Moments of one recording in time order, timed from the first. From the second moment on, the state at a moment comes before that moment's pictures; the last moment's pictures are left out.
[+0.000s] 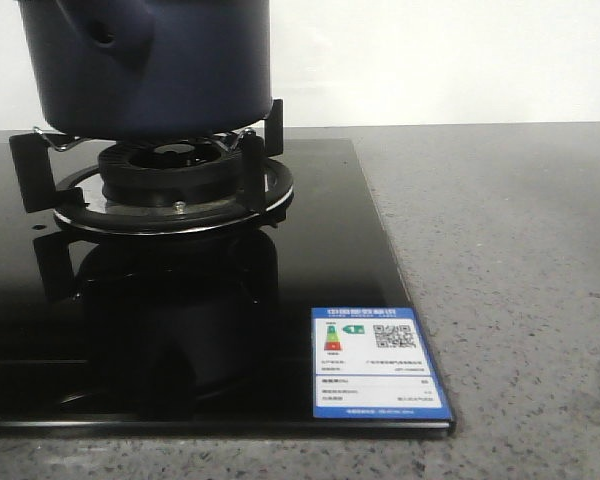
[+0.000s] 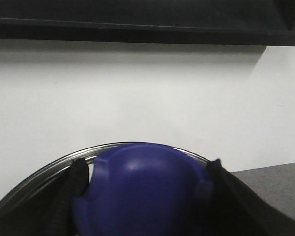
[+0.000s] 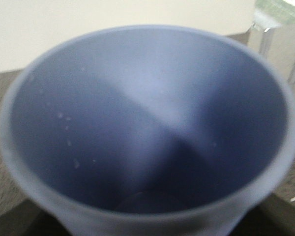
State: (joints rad) left arm -0.29 1.09 -1.04 -0.37 0.08 0.31; right arm 0.20 1.11 -0.54 -1.78 0.37 2.01
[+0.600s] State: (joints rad) left arm -0.29 1.09 -1.04 -0.37 0.08 0.31; right arm 0.24 1.23 -0.72 -1.80 0.20 1.88
